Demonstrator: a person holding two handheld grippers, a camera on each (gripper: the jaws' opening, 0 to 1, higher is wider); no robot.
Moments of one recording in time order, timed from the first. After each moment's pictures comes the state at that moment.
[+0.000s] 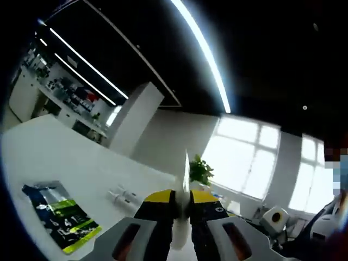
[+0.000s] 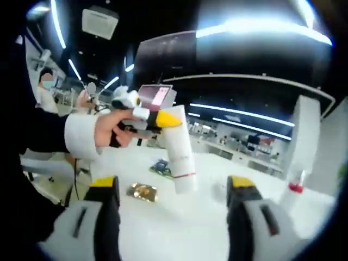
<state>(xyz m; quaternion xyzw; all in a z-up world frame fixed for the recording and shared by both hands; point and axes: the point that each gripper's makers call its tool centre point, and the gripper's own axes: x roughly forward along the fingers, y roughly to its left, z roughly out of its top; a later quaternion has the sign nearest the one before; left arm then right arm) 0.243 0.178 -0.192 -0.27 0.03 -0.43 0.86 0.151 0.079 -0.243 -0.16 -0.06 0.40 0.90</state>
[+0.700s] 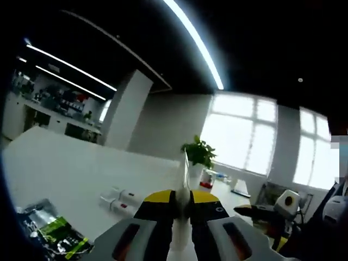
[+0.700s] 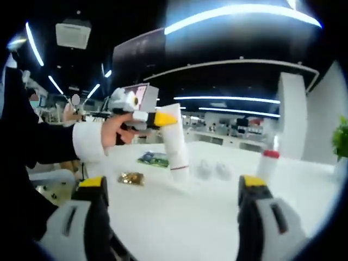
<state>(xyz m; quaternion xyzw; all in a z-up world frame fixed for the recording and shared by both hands) 0.278 0.128 -0.200 -0.18 0.06 -0.46 0.87 0.155 0.020 -0.259 -0.10 -0.02 0.36 0.93</state>
